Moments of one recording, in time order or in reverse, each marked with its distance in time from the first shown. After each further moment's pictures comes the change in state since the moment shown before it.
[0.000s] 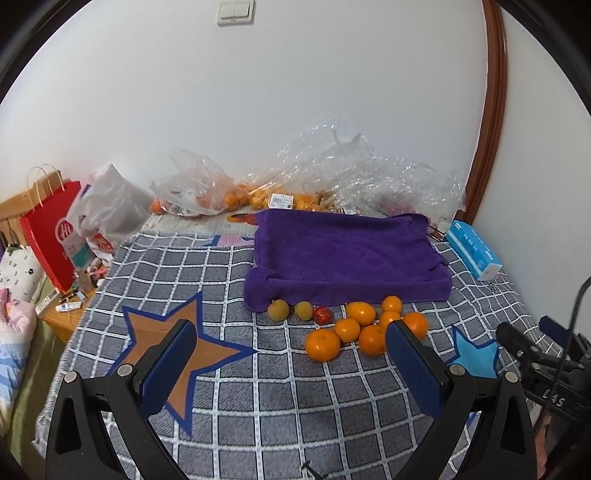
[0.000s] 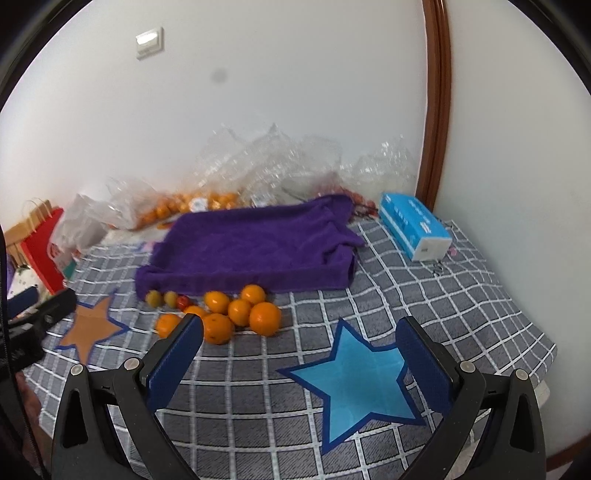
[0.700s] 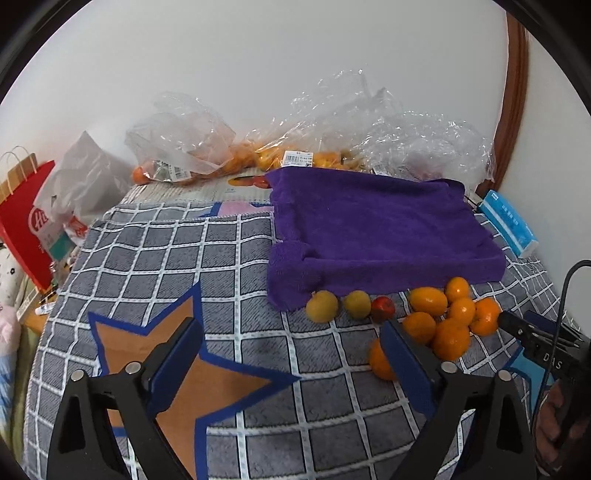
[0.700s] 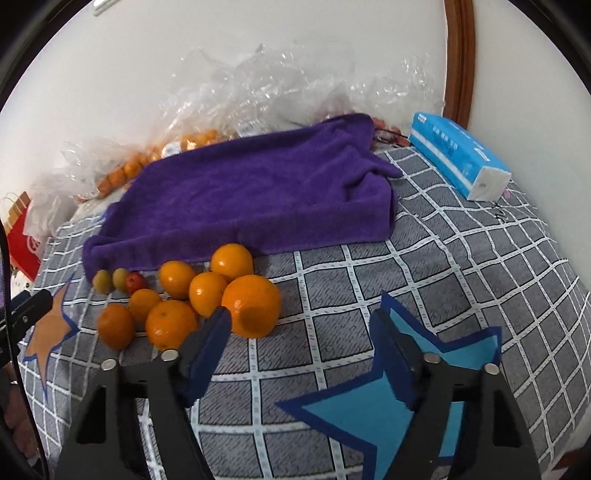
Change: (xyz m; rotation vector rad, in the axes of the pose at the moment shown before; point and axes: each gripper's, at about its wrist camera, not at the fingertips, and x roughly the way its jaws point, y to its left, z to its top) left arm 0.103 0.040 -0.005 0.032 0.109 -0.029; right arm 0.128 0.006 -0.015 0.059 0.186 0.034
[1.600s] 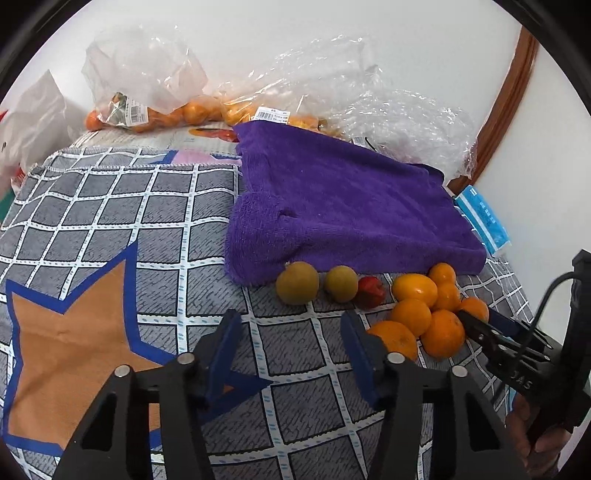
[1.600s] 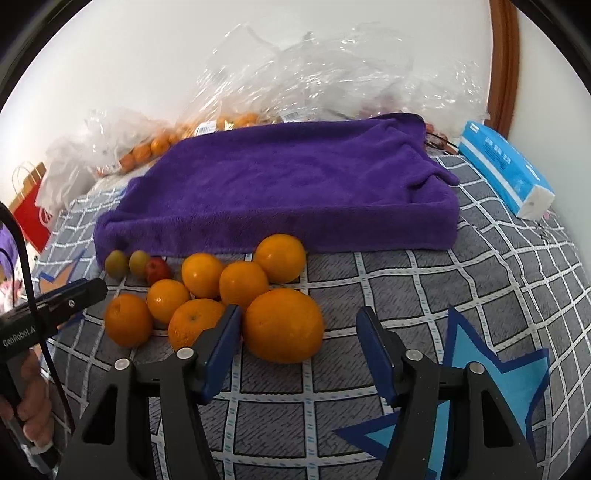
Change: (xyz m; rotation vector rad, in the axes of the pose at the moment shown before) left arm 0.045 0.009 -0.014 -0.075 0.092 -0.206; right arm 0.024 0.041 -0.005 -0.118 -0.002 0.049
